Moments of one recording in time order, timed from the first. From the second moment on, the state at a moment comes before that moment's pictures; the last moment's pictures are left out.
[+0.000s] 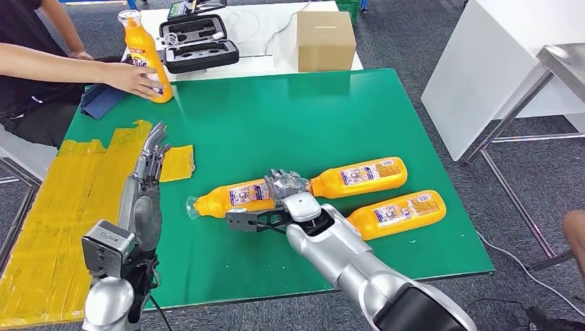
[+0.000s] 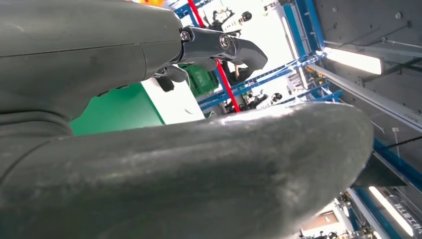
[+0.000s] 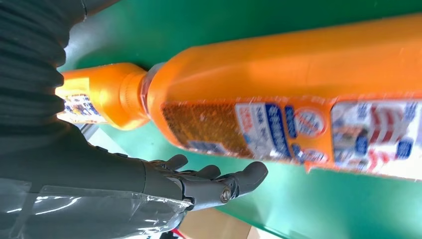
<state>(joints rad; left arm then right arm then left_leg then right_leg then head) -0.05 -0.15 -0.18 -1.79 -0.27 0.07 -0.26 -0.69 0.23 0.73 -0.71 1.14 0.18 0.29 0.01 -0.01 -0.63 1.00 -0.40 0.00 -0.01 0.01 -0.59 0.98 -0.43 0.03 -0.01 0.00</state>
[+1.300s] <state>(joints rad) -0.04 -0.17 -0.21 -1.84 -0.20 0.05 -0.25 -0.70 0.27 0.78 -0.52 1.20 0.17 0.25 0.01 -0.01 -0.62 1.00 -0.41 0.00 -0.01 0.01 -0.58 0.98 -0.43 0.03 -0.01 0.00</state>
